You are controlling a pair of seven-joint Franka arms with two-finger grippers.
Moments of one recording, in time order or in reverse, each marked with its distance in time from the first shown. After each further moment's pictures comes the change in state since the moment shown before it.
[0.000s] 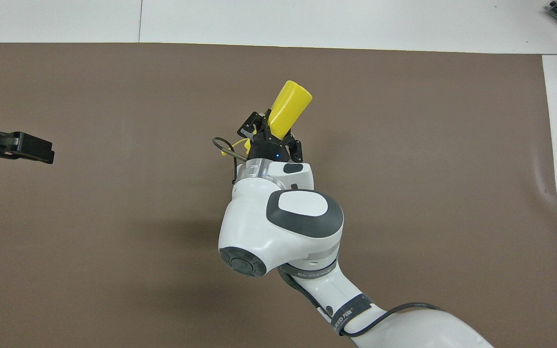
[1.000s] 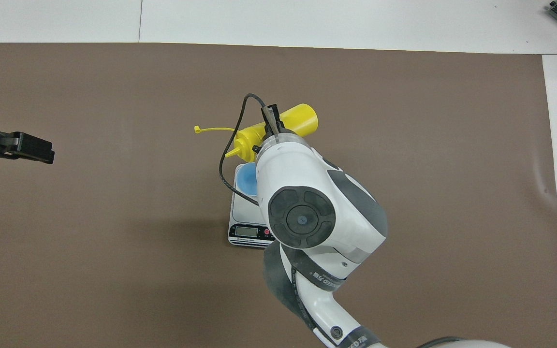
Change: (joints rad) left arm 0.000 0.000 0.000 0.000 0.000 0.000 0.000; right arm -0.082 -0.121 -0.002 0.006 1.021 -0.061 -0.066
